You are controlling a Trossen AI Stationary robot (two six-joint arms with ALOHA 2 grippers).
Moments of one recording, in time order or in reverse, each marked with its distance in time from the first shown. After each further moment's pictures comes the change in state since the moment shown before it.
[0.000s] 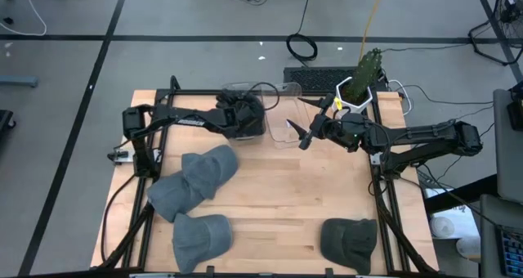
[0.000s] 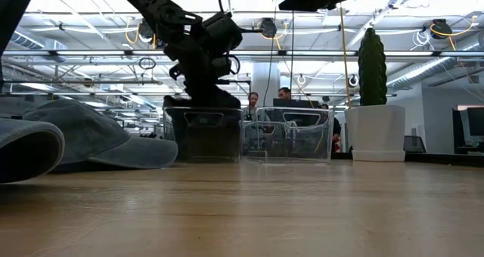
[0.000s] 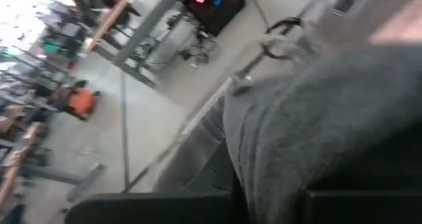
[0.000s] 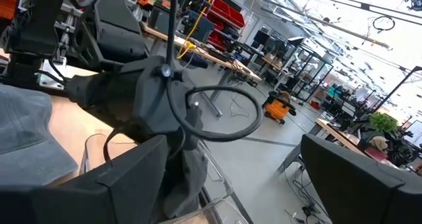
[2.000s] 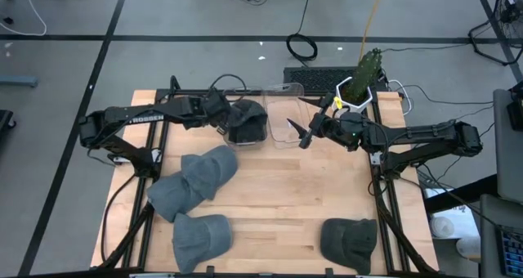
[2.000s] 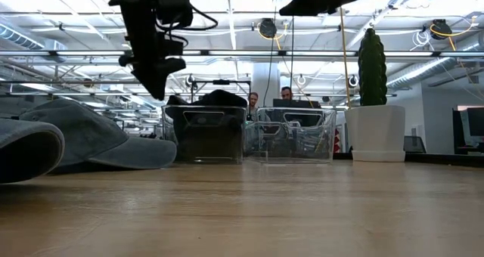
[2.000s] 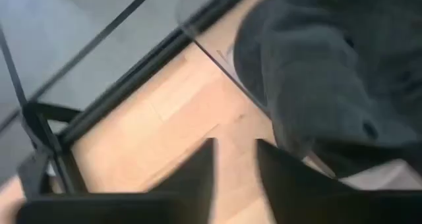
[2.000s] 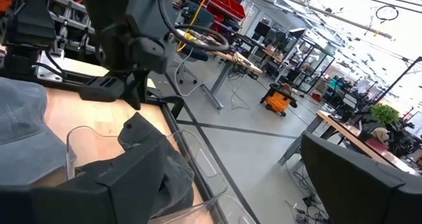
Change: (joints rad) left arm 0.074 -0.415 -0.097 -0.629 0.485 -0.320; right arm -0.019 0.000 0.000 -0.033 -0.005 0.025
